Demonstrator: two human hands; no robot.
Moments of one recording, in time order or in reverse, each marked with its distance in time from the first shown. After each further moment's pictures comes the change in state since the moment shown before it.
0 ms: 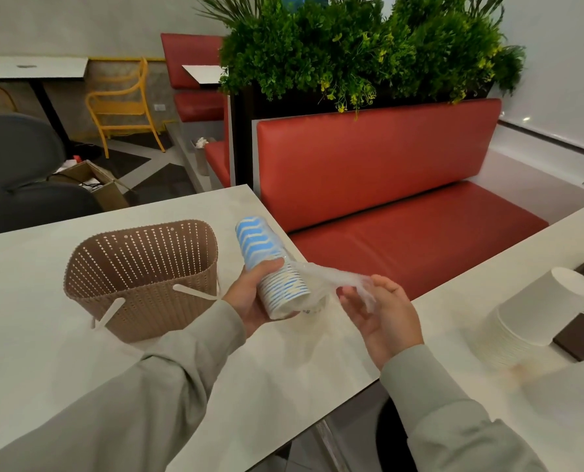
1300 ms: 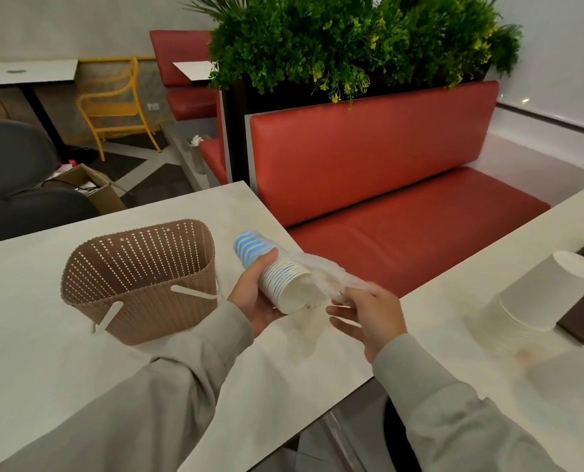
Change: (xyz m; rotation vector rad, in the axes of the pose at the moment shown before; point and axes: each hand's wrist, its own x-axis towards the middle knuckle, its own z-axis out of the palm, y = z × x) left_hand -0.002 -0.005 0.012 -0.056 0.089 -0.035; right_hand 0.000 0.012 0.004 -0.476 0.049 0.056
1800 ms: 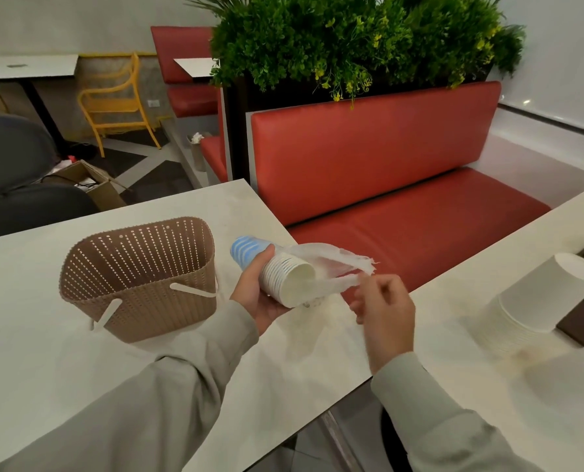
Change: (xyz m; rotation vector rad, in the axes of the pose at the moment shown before) left_hand 0.003 -0.004 0.004 -0.084 0.039 0.003; right_hand -0.013 0.007 -0.006 -0.118 0.180 -0.470
